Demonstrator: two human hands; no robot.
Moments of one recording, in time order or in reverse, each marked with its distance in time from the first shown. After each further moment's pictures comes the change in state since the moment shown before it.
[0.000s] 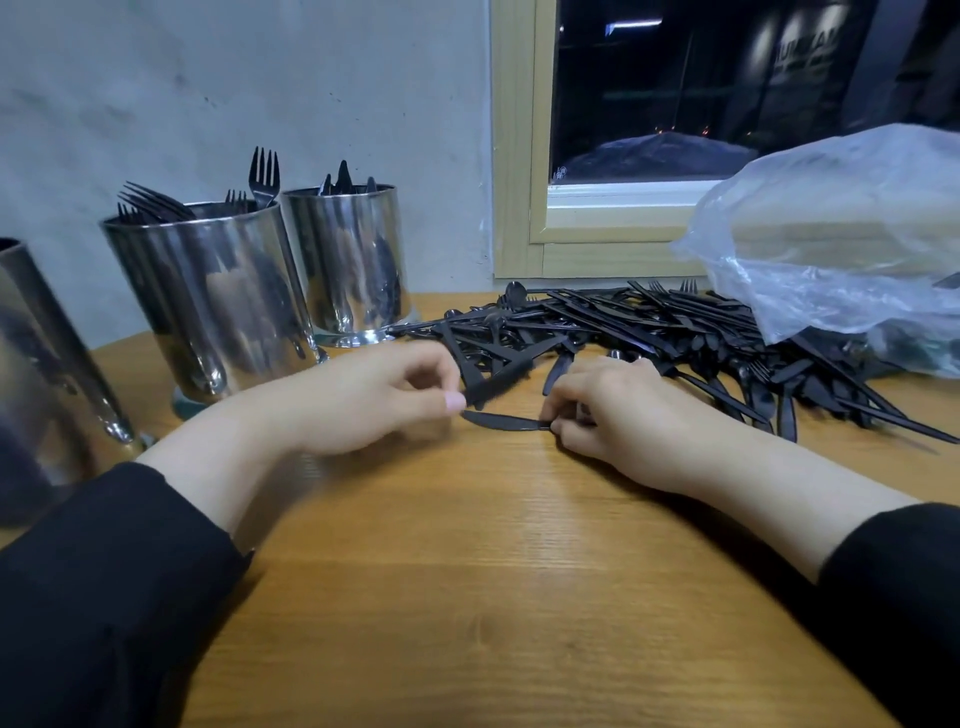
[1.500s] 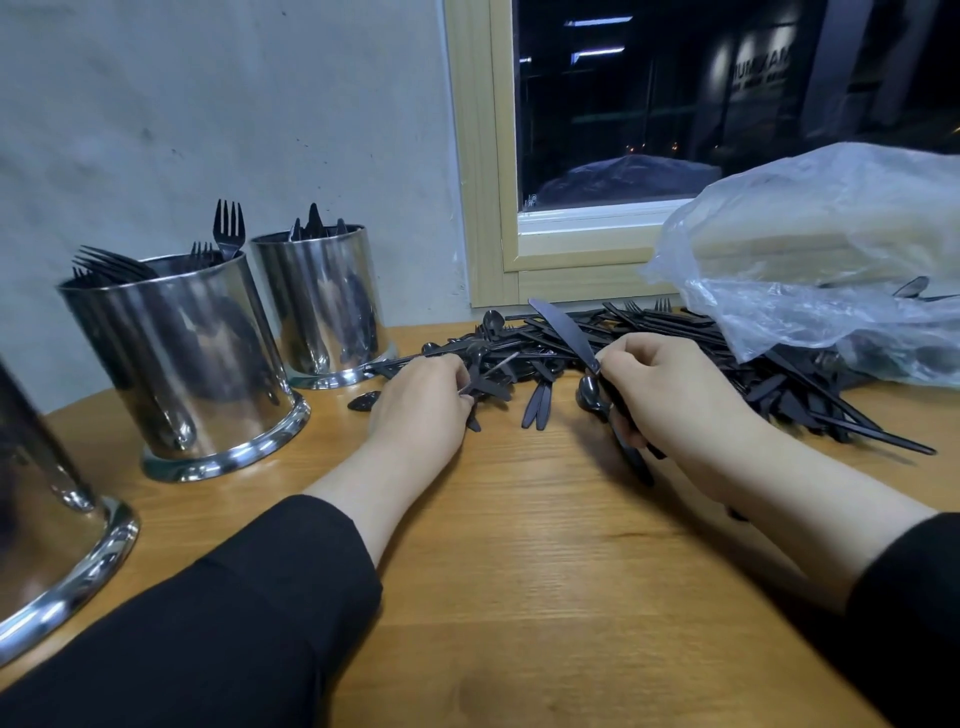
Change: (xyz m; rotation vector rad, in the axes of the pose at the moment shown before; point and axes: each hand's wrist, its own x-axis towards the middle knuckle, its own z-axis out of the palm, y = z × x) left_hand 0.087 0.010 0.058 0.257 0.474 -0.311; right_hand -0.008 0.009 -0.027 0.768 0.385 0.556
